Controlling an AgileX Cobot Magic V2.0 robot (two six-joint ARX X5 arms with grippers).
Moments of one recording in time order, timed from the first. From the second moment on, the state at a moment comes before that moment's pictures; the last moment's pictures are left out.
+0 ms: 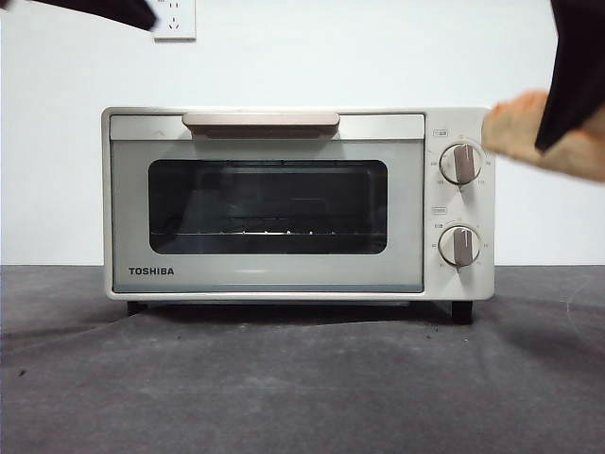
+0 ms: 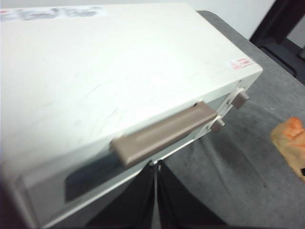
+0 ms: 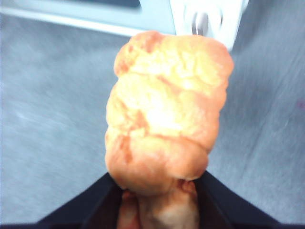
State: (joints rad) left arm -0.36 1.08 1.03 -0.42 0.38 -0.09; right arm 0.60 0.83 0.76 -0.74 0.00 0.39
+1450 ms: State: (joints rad) left arm -0.69 1.42 1.19 -0.63 0.26 0.00; right arm 0.60 0.79 0.84 -0.77 0.00 0.34
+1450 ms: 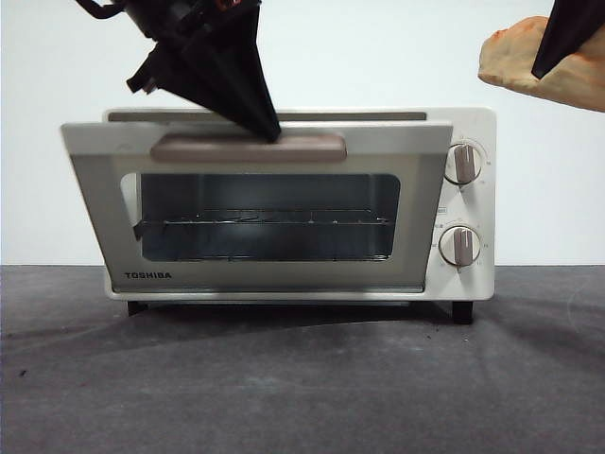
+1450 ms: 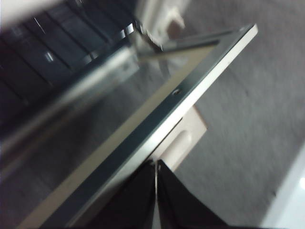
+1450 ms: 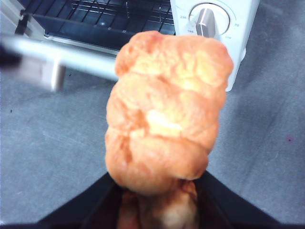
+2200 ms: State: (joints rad) left arm -0.73 1.41 1.17 -0.73 0.23 -0.06; right arm 0.60 0.79 0.84 -0.77 -0.01 0.34
